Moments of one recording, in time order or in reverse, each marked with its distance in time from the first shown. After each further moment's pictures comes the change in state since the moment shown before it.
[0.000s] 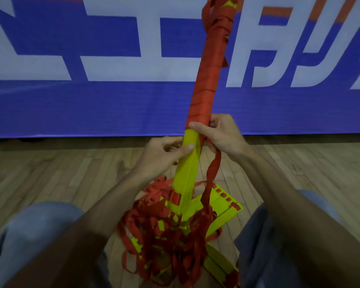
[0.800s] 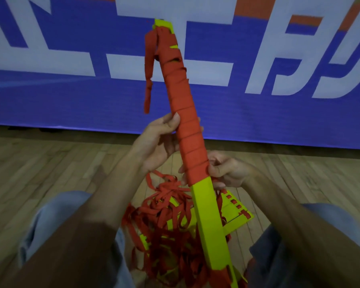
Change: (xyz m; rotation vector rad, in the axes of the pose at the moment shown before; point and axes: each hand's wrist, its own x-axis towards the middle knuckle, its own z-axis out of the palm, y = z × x) left_hand 0.005 0.015 -0.053 -0.876 -0.187 -0.023; right_hand -0.013 0.036 0.035 0.583 -1.075 0.135
